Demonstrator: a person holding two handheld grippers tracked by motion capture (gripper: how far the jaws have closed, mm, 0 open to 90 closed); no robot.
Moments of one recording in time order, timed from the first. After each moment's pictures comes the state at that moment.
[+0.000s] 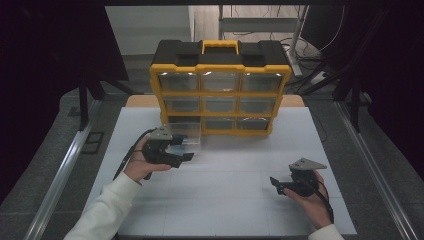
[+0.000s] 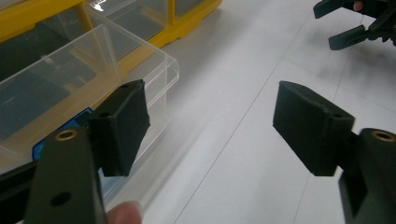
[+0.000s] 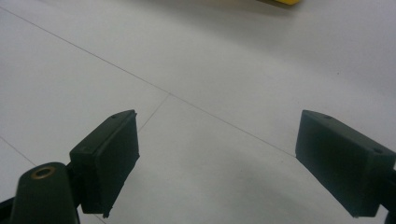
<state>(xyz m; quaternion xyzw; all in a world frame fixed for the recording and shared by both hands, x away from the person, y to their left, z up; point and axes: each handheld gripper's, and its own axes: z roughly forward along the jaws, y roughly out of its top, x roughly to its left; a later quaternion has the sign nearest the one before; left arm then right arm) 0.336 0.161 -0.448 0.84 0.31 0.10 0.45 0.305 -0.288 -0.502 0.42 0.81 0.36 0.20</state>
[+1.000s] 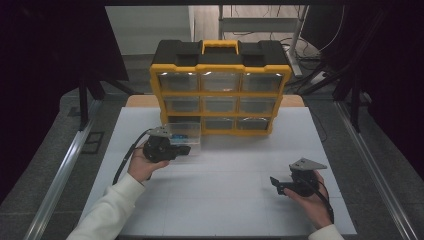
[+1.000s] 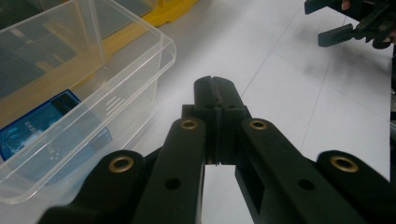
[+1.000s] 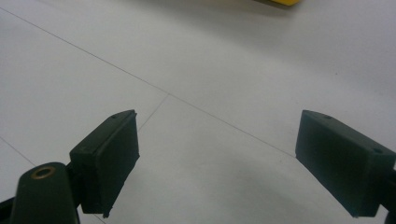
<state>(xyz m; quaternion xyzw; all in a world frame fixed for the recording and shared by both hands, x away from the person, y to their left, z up) 0.348 0.165 -0.457 0.84 0.32 0.04 0.45 0.305 -0.289 -0.502 0.42 0.81 0.36 0.20</state>
